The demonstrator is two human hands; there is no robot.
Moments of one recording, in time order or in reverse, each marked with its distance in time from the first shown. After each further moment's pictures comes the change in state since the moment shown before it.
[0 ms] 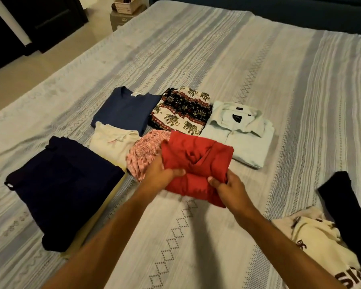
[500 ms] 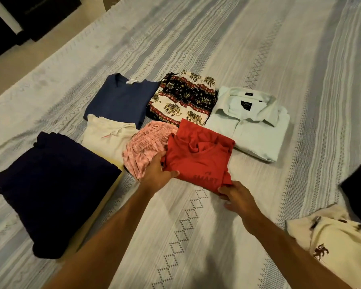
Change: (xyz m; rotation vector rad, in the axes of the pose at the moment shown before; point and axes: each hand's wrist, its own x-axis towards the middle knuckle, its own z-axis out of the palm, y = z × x) left_hand 0.073 -0.066 -0.002 0.251 0.004 -0.018; right_hand 0.053 0.091 -0.002 0.081 0.031 0.431
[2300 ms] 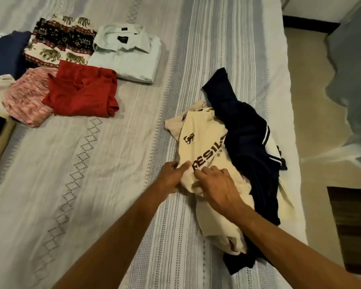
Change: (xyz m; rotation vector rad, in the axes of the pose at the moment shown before) left_hand -0.288 -0.017 0.343 -0.124 -0.423 -0.304; right_hand -0.244 0.216 -0.244 -1.255 0.180 -0.624
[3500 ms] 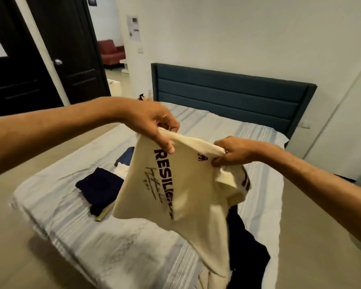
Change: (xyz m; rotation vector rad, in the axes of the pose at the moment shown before) left_hand -0.747 0.336 -0.131 1.291 0.079 0.753; right_hand -0.156 -0.143 -0.619 -0.047 -0.096 -0.475
